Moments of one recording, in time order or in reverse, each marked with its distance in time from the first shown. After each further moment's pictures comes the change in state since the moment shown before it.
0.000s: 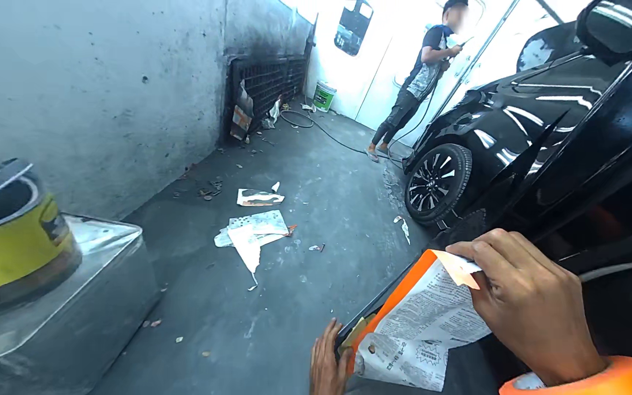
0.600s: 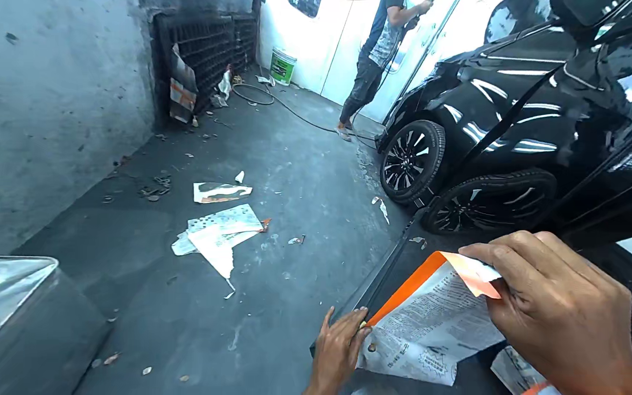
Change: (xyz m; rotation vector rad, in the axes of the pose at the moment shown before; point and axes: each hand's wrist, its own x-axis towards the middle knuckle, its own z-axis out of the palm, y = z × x) left_hand 0.063 0.044 -0.035 -0.050 -0.140 0.384; right_hand 0.016 -0.026 -0.013 -0.173 -0.112 0.061
